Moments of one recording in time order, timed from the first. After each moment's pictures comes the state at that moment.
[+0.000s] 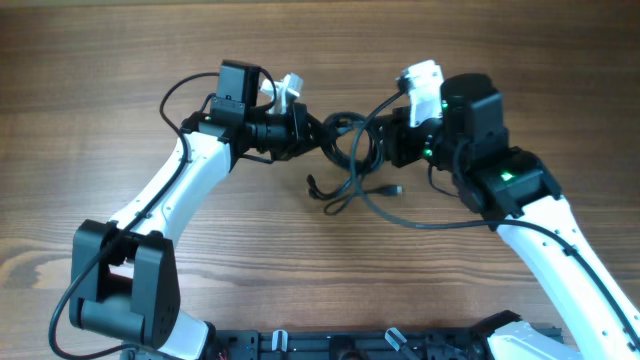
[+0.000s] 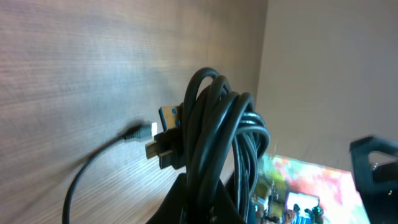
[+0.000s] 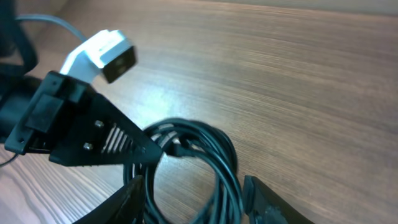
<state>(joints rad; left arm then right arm) -0.27 1.70 1.16 -0.40 0.92 -0.65 0.40 1.28 1.12 -0.50 -0.23 0.13</state>
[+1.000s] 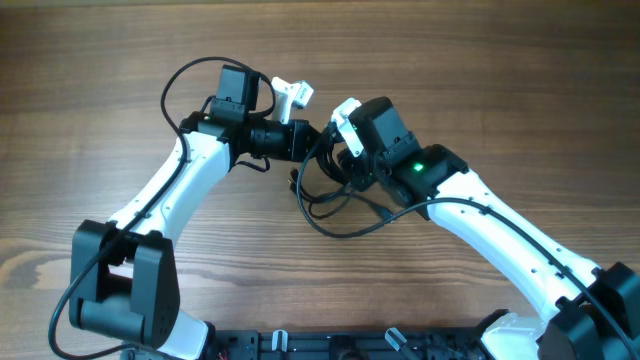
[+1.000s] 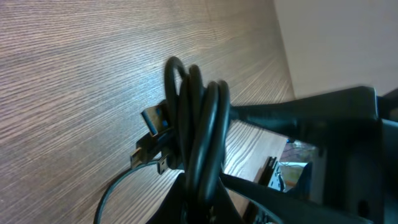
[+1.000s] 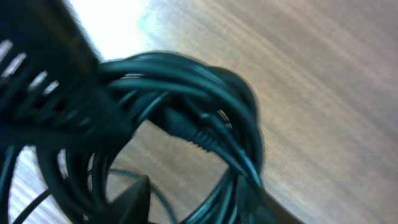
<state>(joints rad) -0.27 1.70 1.16 -0.50 0.90 -0.19 0.62 1.53 1.12 -0.52 0.09 -0.10</state>
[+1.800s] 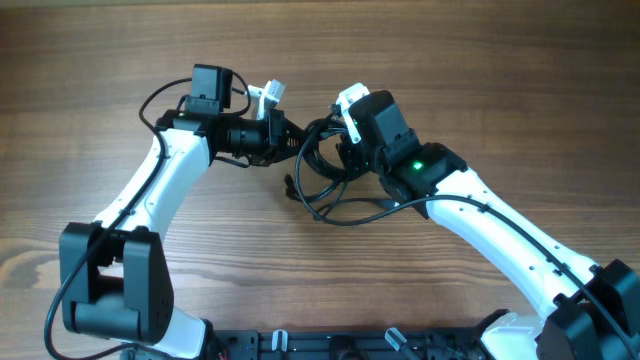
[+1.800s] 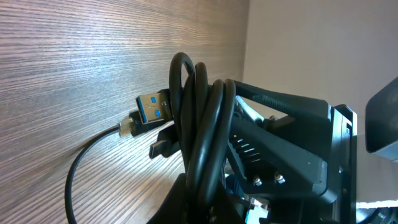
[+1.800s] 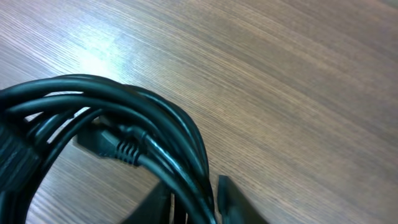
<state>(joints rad) -0.16 1.70 1.16 -0.58 1.08 -0.44 0.62 1.54 1.12 -0.42 0.11 0.04</state>
